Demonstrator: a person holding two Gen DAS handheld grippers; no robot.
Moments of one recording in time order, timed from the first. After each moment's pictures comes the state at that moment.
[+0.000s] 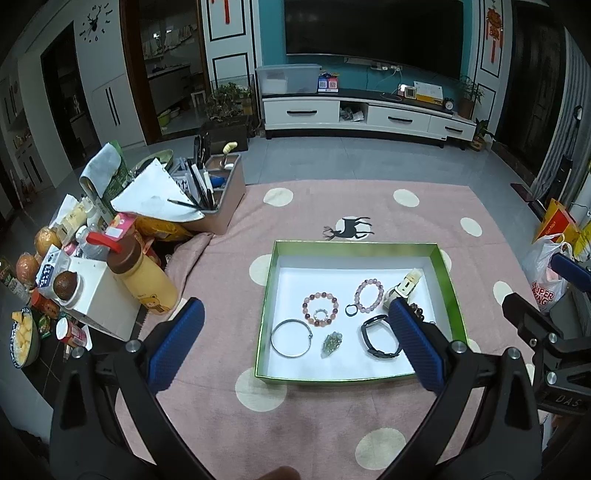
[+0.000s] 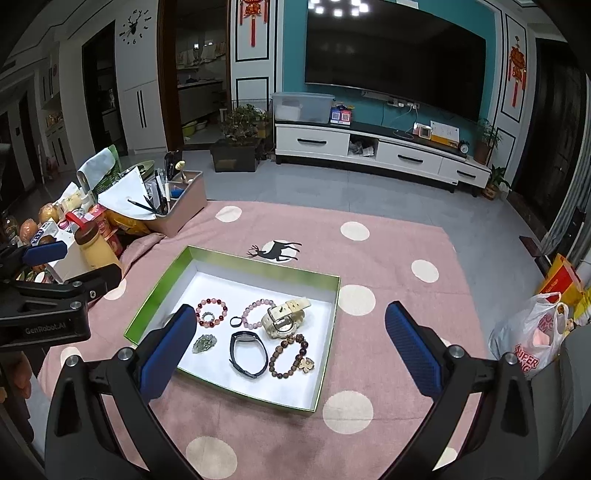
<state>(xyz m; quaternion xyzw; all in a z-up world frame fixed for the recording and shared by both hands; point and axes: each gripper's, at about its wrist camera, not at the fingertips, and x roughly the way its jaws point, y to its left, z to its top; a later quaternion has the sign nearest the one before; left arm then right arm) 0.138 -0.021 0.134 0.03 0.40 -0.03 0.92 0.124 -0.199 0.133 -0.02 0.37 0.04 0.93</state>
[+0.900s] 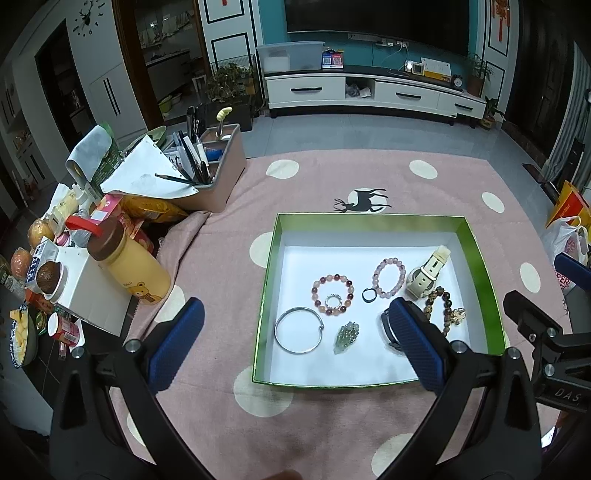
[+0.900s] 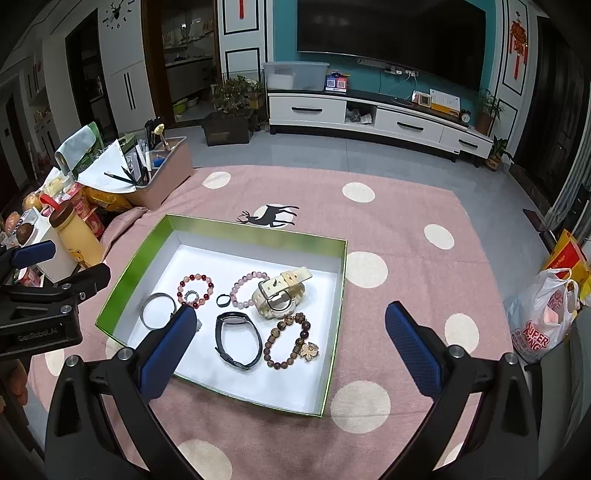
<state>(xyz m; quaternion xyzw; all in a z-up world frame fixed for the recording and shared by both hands) 0.166 -0.026 0.085 0.05 0.43 -0.02 0.90 0.156 -0.202 0.075 0.00 0.42 0.03 0.91</state>
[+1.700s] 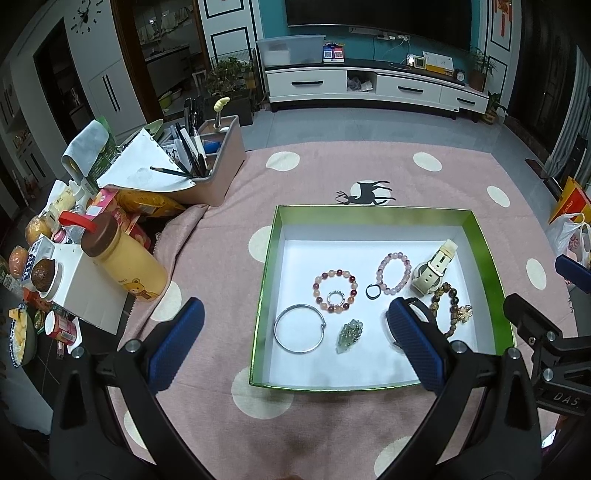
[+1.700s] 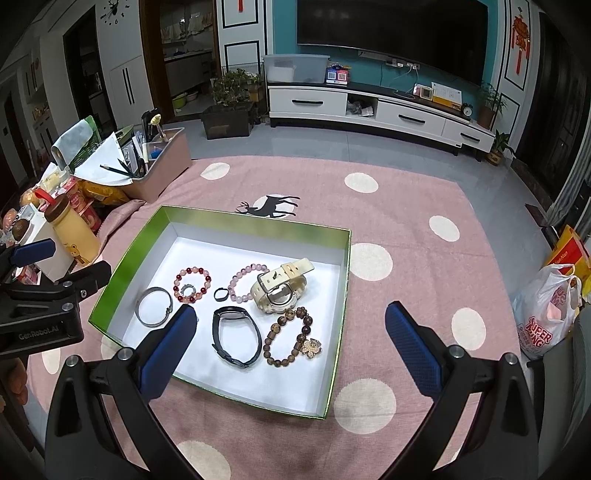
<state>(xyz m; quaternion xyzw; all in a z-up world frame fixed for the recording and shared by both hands) 0.174 -0.026 0.074 0.06 0.44 -0.01 0.90 0.162 -0.202 0.062 0.00 0.43 0.03 0.90</state>
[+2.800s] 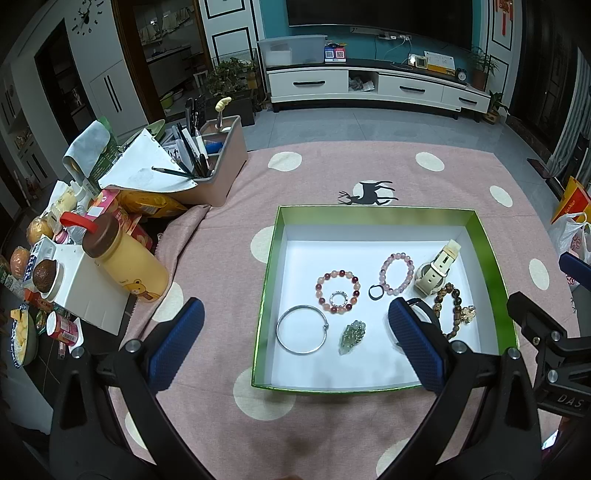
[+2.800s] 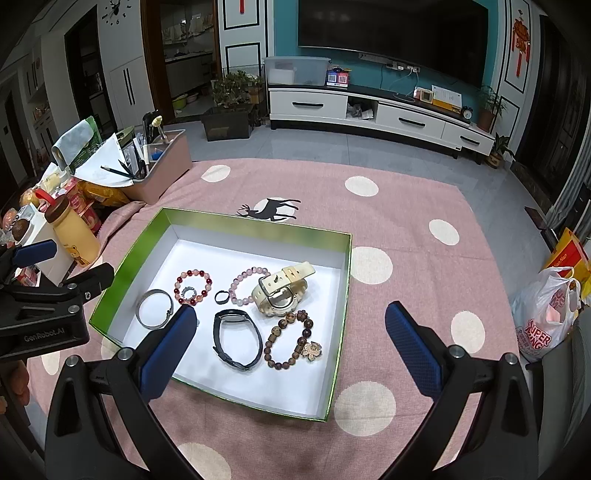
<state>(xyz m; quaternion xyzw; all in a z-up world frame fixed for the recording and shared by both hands) 0.176 -0.024 0.072 0.06 0.44 -0.01 0.90 0.162 -0.202 0.064 0.00 0.42 0.03 0.90</state>
